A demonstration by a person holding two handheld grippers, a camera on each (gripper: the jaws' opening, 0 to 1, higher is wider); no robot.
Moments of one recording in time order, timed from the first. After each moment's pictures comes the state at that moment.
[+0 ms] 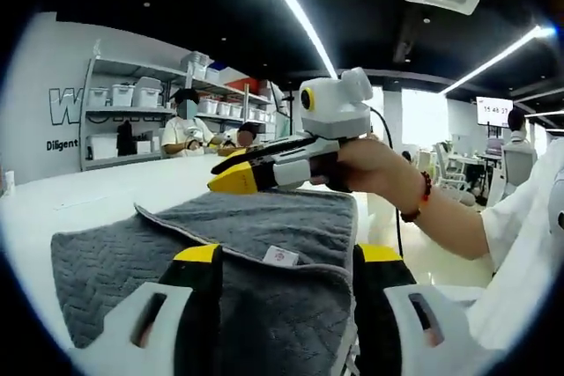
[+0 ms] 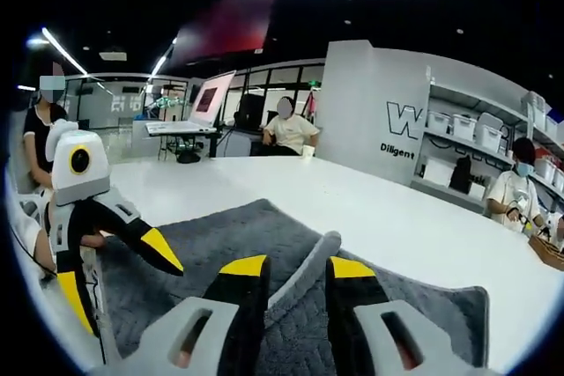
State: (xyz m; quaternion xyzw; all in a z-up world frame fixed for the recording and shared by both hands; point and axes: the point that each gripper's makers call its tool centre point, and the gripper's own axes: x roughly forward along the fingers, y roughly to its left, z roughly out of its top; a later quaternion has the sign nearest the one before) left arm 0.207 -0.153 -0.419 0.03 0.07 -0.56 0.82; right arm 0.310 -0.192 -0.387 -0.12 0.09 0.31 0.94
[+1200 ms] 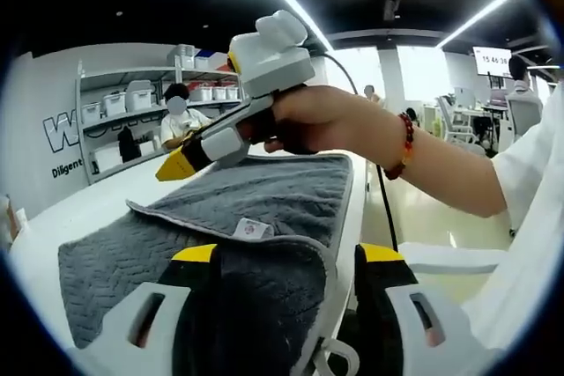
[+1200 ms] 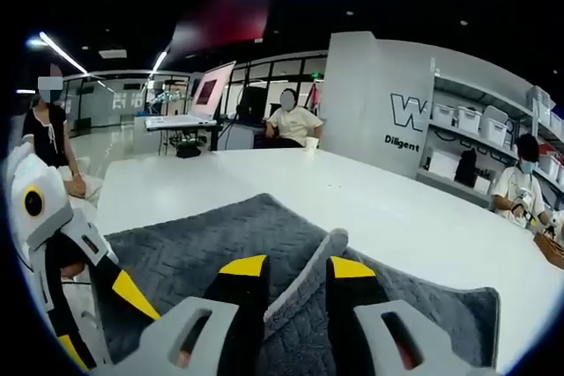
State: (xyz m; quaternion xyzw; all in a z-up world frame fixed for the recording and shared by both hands) left arm 0.191 -0.172 -0.450 0.13 0.08 -0.54 0.83; right arm 0.327 -0.178 -0.395 -0.12 0.11 0.32 0.93
